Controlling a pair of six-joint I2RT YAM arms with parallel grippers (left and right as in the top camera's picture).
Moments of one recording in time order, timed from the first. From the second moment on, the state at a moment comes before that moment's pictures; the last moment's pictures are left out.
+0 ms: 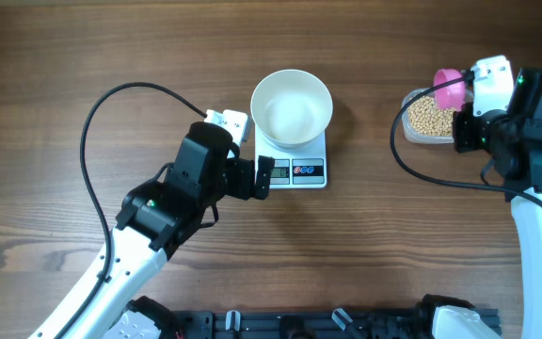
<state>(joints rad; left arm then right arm) -0.54 1.14 0.92 -0.57 0.03 -0.28 -0.17 1.24 1.16 -0.74 -0.07 -0.36</state>
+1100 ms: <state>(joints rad) -0.54 1.14 0.92 -0.57 0.03 -0.28 -0.17 1.24 1.16 -0.82 -0.02 -0.14</state>
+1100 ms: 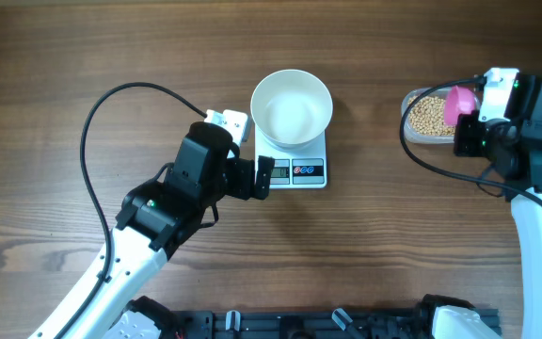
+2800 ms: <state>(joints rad) -0.54 1.14 0.92 -0.57 0.03 -0.28 -0.17 1.50 1.13 -0.69 -0.05 -0.32</state>
